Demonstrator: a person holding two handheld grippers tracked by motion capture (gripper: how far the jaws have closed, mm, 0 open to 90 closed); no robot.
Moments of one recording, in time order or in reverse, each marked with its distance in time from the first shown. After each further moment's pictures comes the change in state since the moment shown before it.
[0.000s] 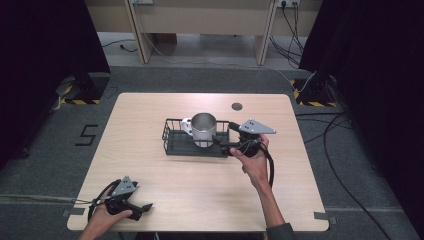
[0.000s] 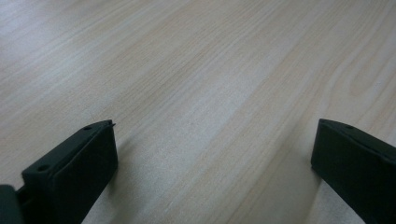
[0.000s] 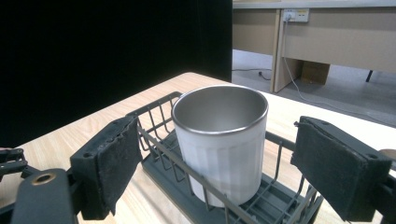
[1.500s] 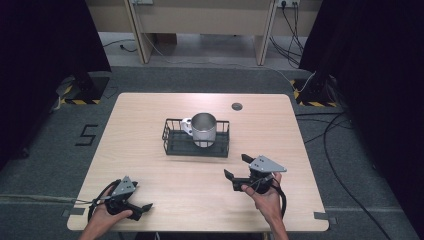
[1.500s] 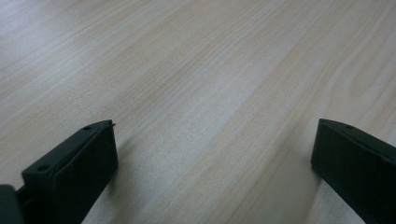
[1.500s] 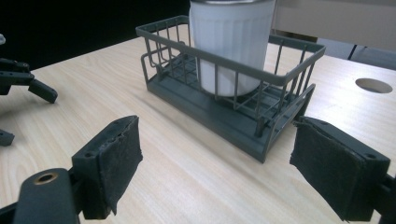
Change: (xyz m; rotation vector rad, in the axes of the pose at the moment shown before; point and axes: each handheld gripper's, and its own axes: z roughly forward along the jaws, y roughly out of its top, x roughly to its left) left arm 0.000 0.000 0.000 0.002 0.001 0.000; right arm 0.027 -0.076 -0.059 0.102 -0.063 -0.055
